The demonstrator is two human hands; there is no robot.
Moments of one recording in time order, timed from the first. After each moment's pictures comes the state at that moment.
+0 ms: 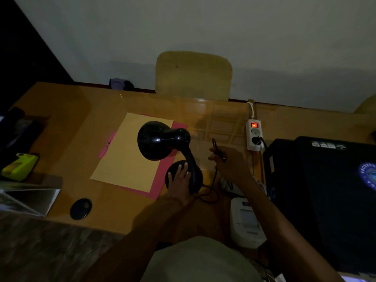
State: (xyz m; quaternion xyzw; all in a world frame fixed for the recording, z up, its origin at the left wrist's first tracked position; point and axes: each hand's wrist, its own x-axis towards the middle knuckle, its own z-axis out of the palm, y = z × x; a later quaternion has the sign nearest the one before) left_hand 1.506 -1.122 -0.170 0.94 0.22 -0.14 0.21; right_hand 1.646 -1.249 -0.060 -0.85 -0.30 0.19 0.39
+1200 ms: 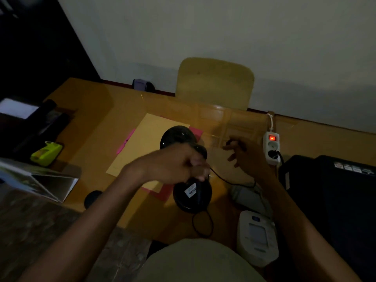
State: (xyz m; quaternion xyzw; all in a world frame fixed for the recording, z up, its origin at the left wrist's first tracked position) left_hand 1.484 -1.088 0.089 0.89 0.10 -0.15 0.43; right_hand 1.687 -1.225 -0.041 -0.80 -0.27 0.24 0.48
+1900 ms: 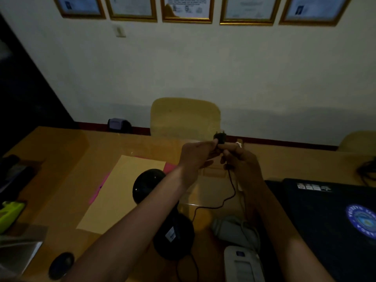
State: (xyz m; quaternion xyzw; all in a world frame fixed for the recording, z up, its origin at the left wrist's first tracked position) left_hand 1.644 -1.120 0.077 0.57 0.30 0.11 0.76; right_hand 1.715 -1.246 0.042 -0.65 -0.24 0.18 0.70
